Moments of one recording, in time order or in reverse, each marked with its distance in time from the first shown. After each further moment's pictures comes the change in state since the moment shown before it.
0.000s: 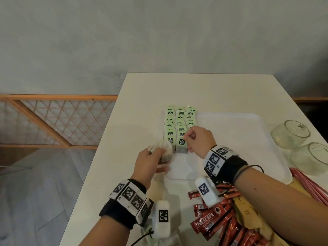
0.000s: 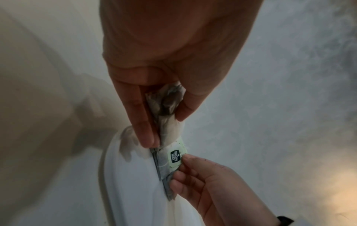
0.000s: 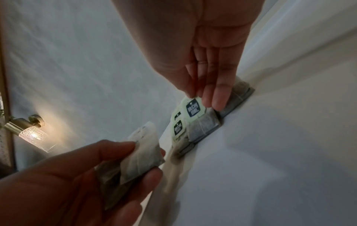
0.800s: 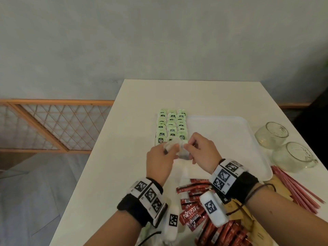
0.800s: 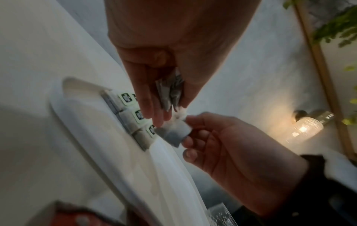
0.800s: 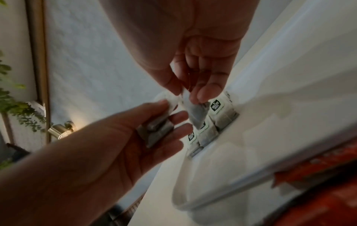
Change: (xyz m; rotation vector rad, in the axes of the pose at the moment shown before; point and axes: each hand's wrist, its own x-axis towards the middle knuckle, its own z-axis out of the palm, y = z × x) left_hand -0.029 -0.002 0.059 0.392 0.079 0.395; right_hand -0.068 -0.003 -0.044 0.096 -0.033 -0.074
